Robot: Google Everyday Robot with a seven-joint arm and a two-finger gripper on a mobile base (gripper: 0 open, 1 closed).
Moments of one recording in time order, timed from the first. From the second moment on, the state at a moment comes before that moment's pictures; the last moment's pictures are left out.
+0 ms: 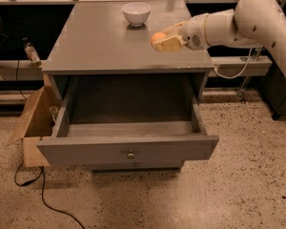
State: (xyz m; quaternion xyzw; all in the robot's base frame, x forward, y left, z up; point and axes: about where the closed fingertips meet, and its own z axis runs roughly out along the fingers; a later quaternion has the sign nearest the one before) arm 0.726 -0.068 0.915 -0.46 0.70 0.23 0.50
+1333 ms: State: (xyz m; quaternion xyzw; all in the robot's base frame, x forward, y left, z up) arm 0.625 -0.017 0.844 -0.49 0.72 0.30 0.38
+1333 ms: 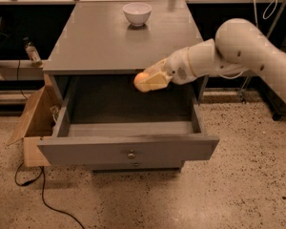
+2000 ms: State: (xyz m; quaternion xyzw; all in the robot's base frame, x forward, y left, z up) arm 0.601 0.029 0.750 -0.45 0.78 0.28 0.31
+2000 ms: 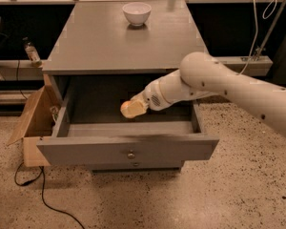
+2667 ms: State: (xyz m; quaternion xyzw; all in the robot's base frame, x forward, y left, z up) arm 0.664 0.039 0.685 -0.38 0.83 0.23 0.34
